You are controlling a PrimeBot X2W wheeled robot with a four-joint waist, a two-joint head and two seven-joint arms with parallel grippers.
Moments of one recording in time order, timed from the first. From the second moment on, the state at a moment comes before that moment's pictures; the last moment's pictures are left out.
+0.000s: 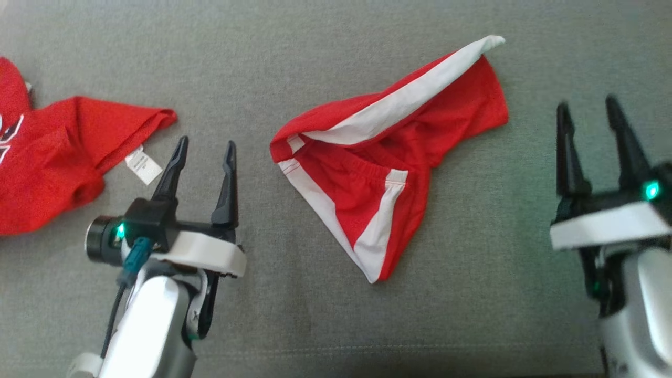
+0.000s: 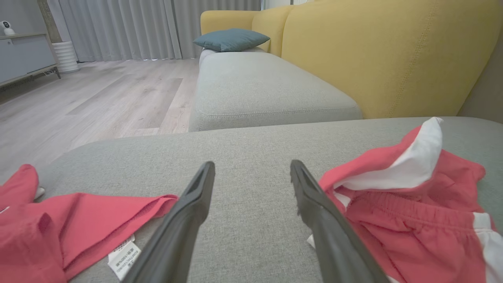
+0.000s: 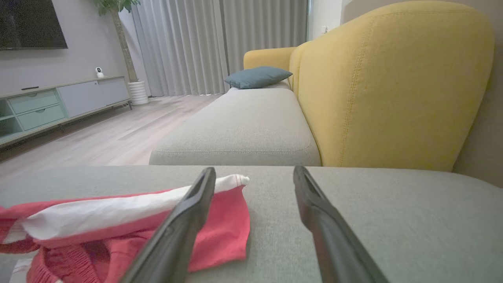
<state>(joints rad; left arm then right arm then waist) -0.26 0.14 -0.33 0.17 -0.19 0.12 -0.26 -0.27 -0.19 0.03 0.13 0.22 0.12 -0.15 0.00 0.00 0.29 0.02</state>
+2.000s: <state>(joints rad) -0.70 0.15 -0.31 0.66 -0.41 -0.08 0.12 -0.16 -0.09 0.07 -0.01 0.24 0.12 -0.05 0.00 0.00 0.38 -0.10</state>
